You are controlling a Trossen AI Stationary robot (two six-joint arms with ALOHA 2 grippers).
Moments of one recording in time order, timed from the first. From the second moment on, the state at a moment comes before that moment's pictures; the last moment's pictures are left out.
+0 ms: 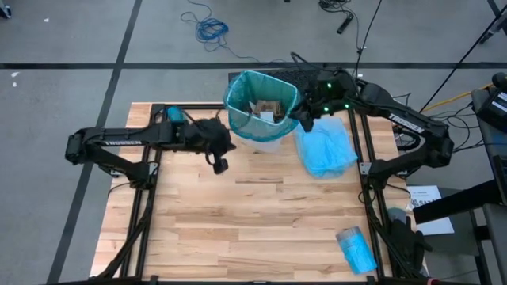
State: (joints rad) left arm 0.12 1.25 1.15 -0.59 -0.11 -0.06; right arm -0.49 1.31 1.45 -0.78 -0.28 0.24
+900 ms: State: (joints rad) left arm 0.51 1.07 1.15 -0.23 0.13 -0.02; right arm -0.38 1.06 0.94 -0.09 0.03 0.52
